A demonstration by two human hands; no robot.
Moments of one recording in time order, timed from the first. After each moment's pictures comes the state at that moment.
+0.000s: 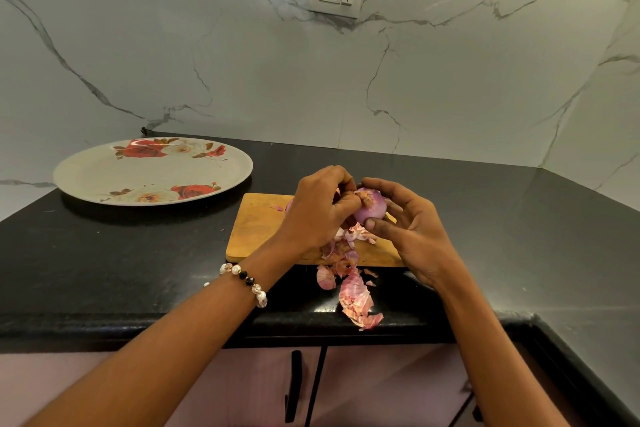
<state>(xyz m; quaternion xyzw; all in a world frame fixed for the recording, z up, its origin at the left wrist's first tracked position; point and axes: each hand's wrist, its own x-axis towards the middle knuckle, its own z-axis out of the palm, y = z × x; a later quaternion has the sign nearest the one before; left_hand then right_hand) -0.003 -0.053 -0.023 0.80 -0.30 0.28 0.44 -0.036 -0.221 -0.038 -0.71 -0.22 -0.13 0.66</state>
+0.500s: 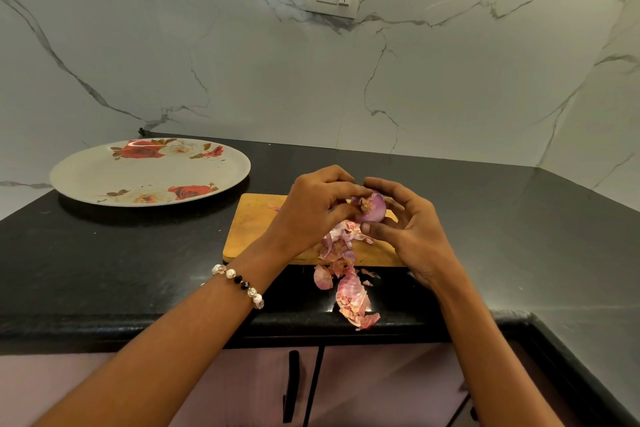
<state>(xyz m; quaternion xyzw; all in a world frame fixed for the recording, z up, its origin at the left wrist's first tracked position) 0.002 -0.043 -0.025 0.76 -0.42 0.35 0.35 -0.036 -0.223 -0.039 -0.74 -0.20 -0.16 0.63</state>
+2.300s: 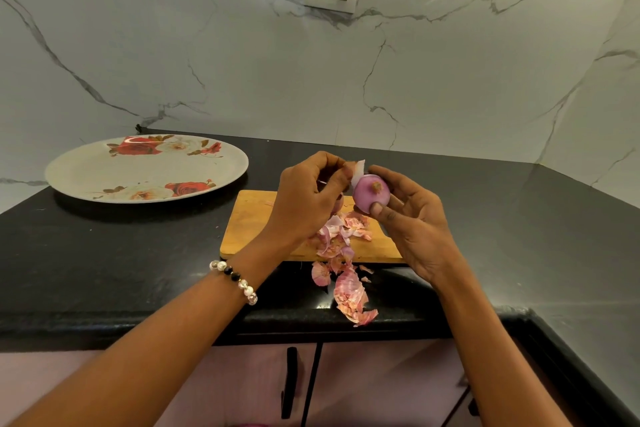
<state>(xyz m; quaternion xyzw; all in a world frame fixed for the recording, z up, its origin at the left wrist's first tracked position) -0.008 -0.050 -0.017 0.74 -0.26 0.27 0.55 -0.035 -0.223 -0.036 -0.63 -0.21 -0.12 0.74</state>
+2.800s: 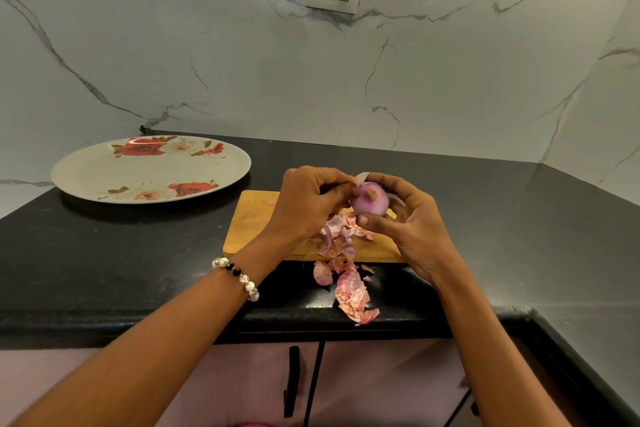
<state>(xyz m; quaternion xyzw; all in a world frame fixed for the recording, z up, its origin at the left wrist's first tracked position) -0.005 -0.046 -0.022 0.75 -0.31 0.25 0.53 -0.038 -0.220 -0.035 -0.71 -0.20 -0.15 0.66</state>
